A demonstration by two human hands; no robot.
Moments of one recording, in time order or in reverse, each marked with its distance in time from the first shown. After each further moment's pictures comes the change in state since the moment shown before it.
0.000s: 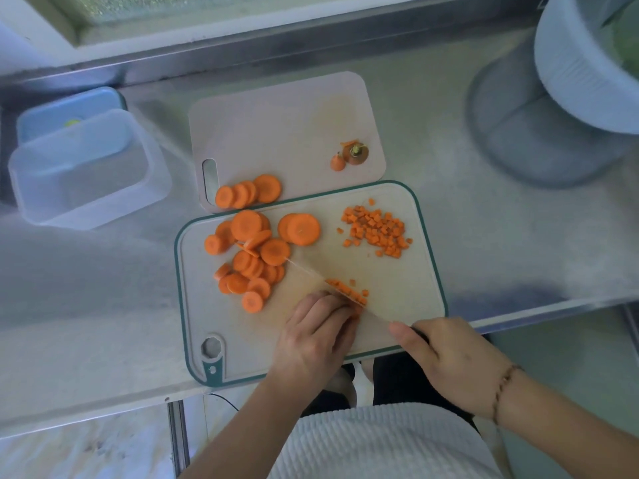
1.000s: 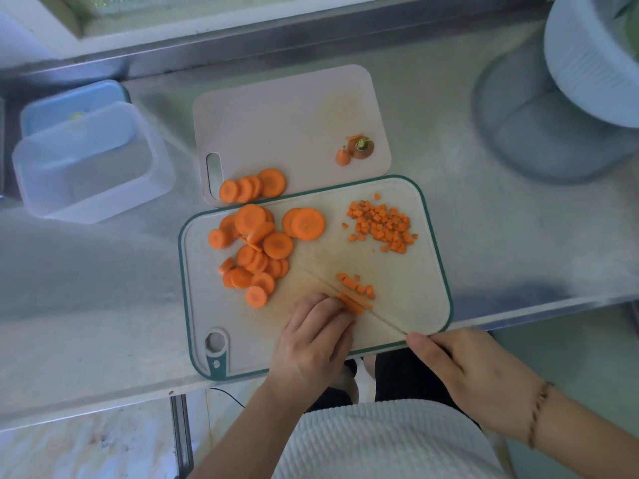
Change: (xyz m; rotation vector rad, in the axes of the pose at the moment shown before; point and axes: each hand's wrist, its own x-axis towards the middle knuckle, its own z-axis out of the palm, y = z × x) left_hand -0.013 -0.003 -0.004 0.062 0.016 0.060; right_hand -0.020 0.005 -0.001 0.084 0.009 -0.017
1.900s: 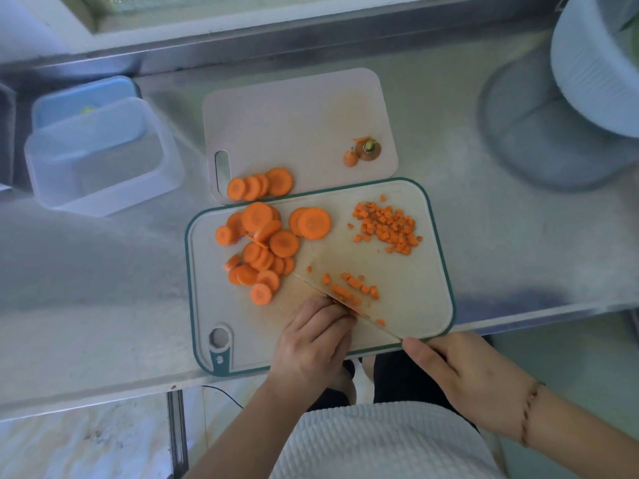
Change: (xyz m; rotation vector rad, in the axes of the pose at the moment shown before) left_hand -0.004 -0.002 -0.001 -0.005 0.039 0.016; right_hand 0.004 -0.005 0.004 0.002 -0.077 -0.013
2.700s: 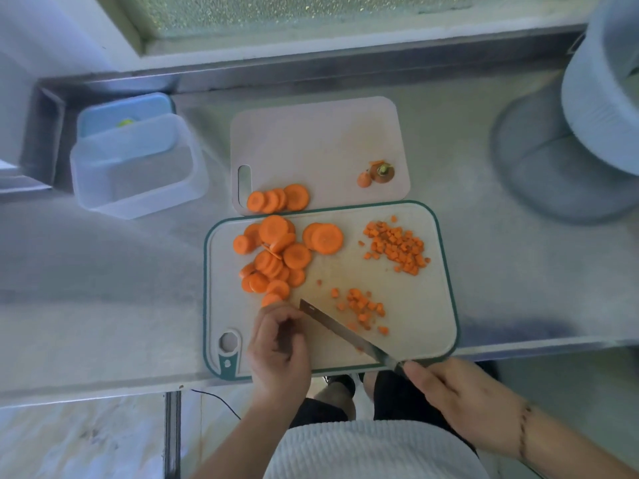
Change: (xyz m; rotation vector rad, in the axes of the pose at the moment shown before) left_hand 0.010 0.016 -0.032 -0.253 0.317 -0.760; right_hand 0.008 0.015 0.005 0.091 -0.118 0.026
